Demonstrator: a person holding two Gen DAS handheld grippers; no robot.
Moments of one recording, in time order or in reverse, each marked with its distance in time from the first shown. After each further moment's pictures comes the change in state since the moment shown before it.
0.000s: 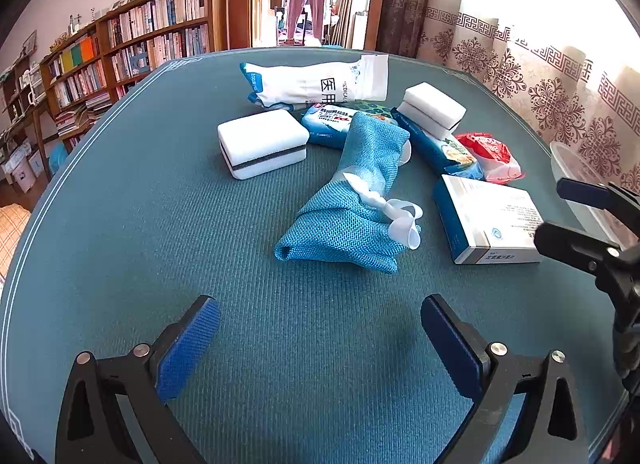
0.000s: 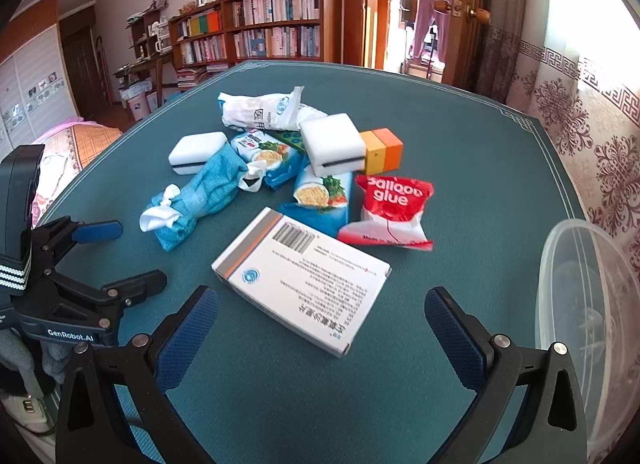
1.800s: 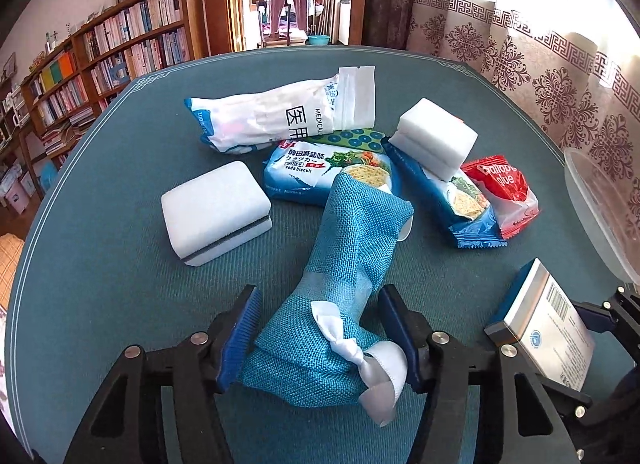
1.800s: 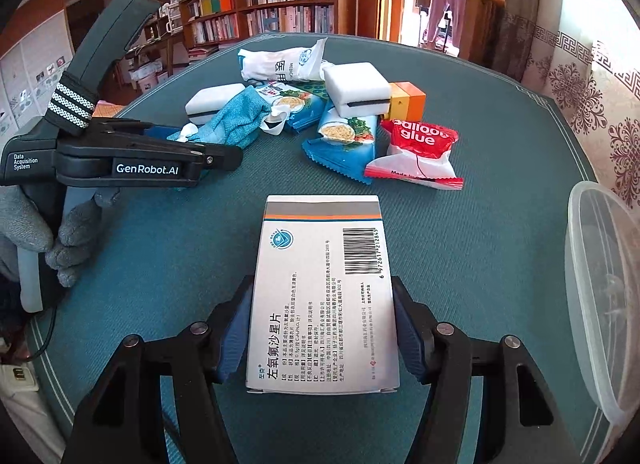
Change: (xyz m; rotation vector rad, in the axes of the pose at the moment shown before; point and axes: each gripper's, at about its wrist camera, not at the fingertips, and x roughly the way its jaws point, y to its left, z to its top) left arm 0.036 -0.018 0.052 0.071 0.042 0.013; right arm 0.006 0.011 -0.045 -0.009 0.083 0.007
